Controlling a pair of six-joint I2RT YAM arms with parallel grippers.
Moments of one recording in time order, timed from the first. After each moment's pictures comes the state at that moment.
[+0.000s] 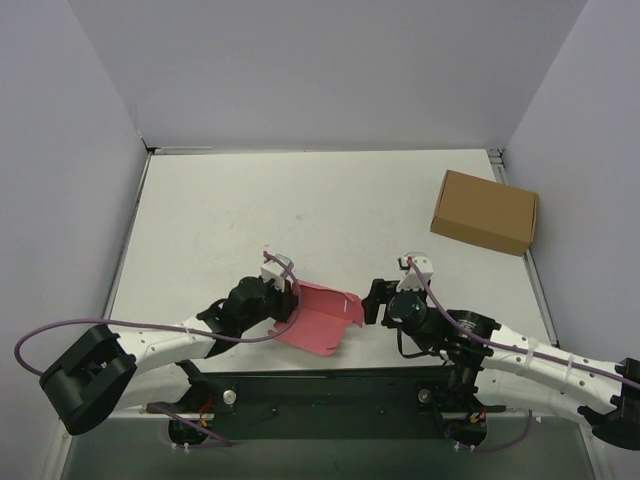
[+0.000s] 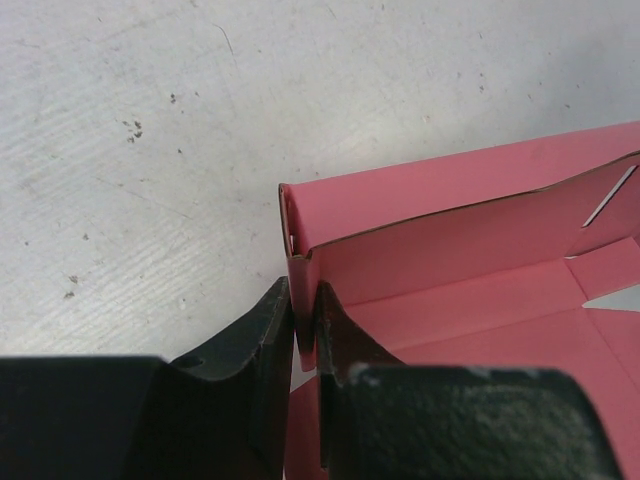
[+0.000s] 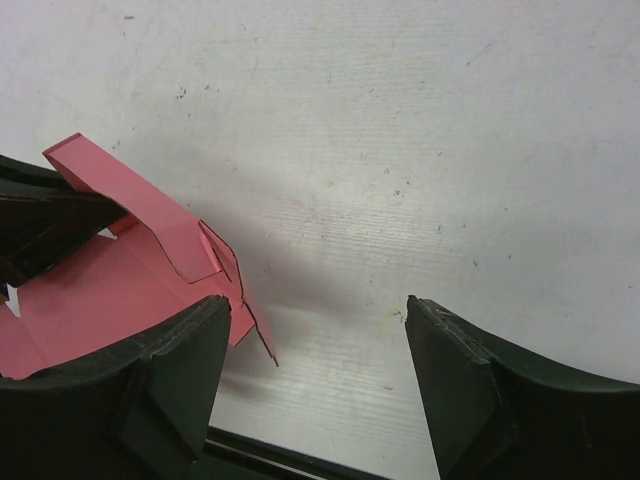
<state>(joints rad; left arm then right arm) -0.82 1.17 0.30 0.42 -0.06 -0.35 1.11 0.77 0.57 -0.51 0.62 0.80</state>
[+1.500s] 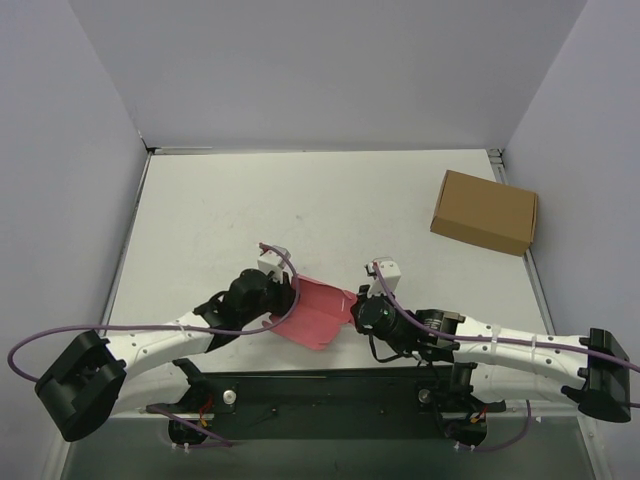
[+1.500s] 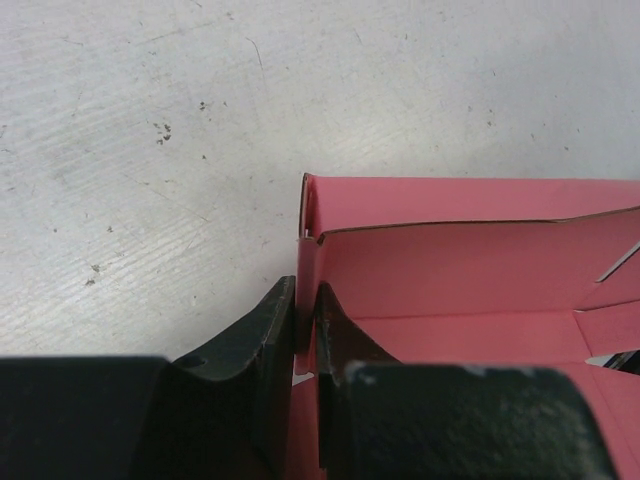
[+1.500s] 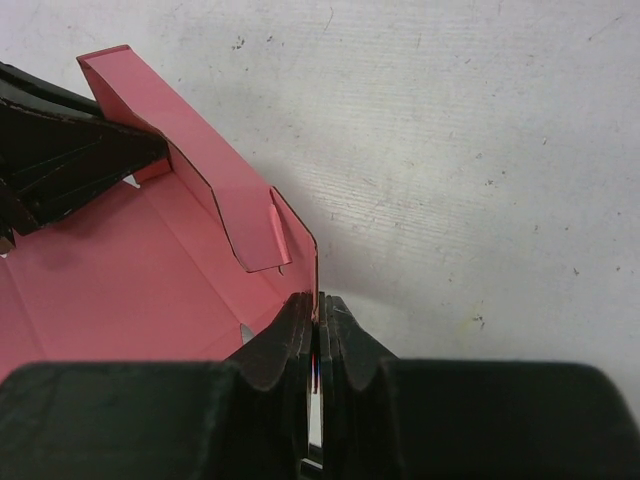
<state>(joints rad) -0.80 1.12 0.38 0.23 -0.09 -0.44 1.21 1.00 0.61 -0.37 0.60 0.80</state>
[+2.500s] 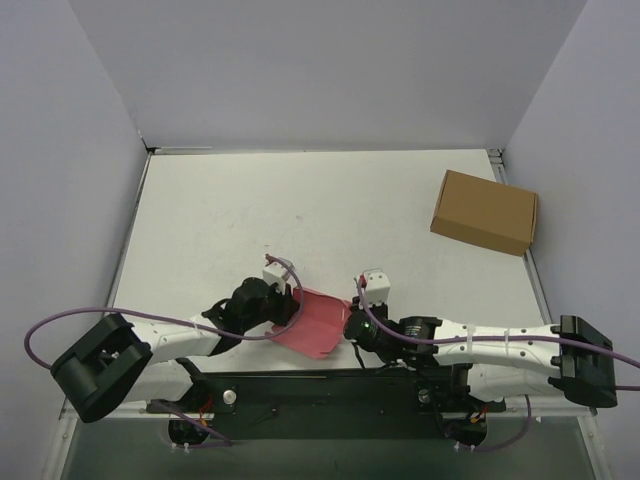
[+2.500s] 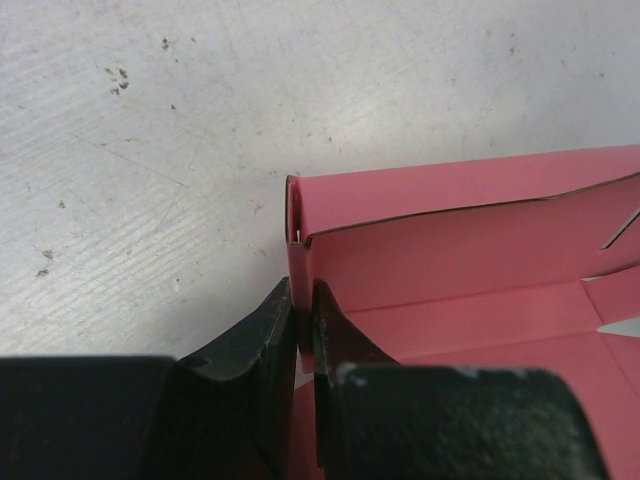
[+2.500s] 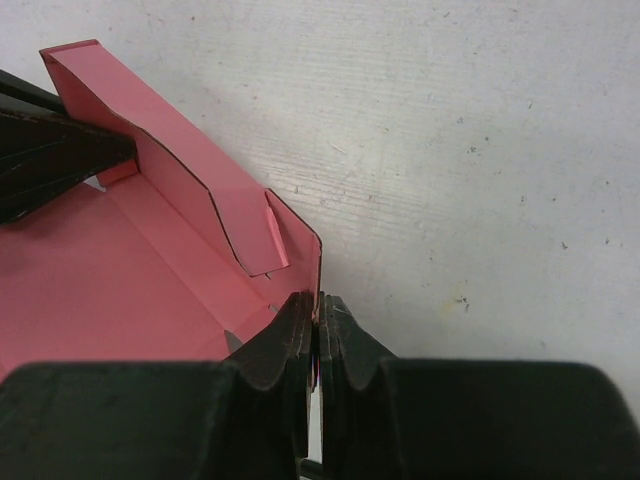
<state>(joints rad) -0.79 1.22 0.28 0.43 -0.02 -0.39 1.28 1.11 0.58 -0.36 0.70 0.84</state>
